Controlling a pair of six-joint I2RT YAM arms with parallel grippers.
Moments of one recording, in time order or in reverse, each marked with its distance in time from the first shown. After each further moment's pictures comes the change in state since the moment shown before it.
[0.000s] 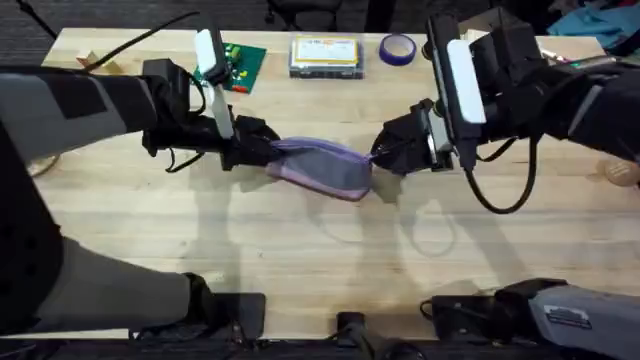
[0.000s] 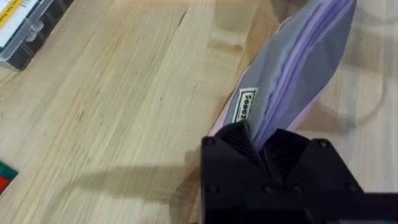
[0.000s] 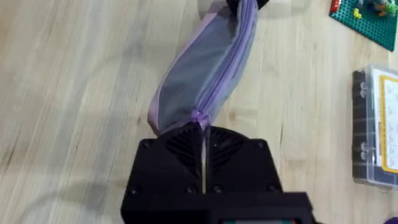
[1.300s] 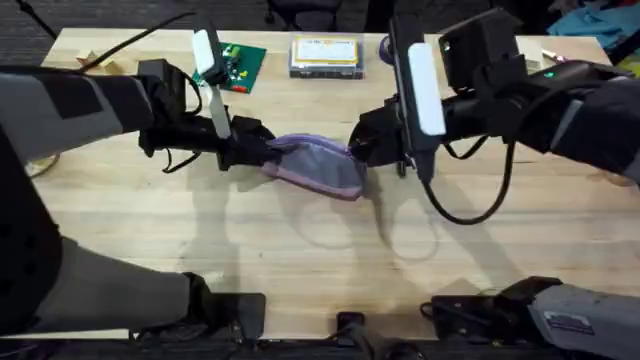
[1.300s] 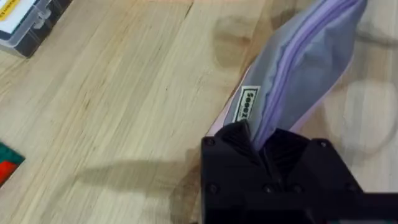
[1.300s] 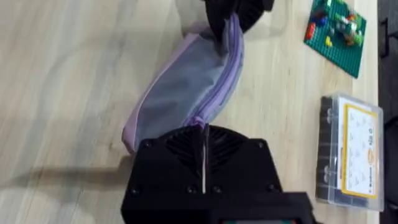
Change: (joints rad) left arm 0.015 0.000 0.000 -0.004 -0.022 0.000; right arm 0.160 -0.014 0.000 0.194 0.113 0.140
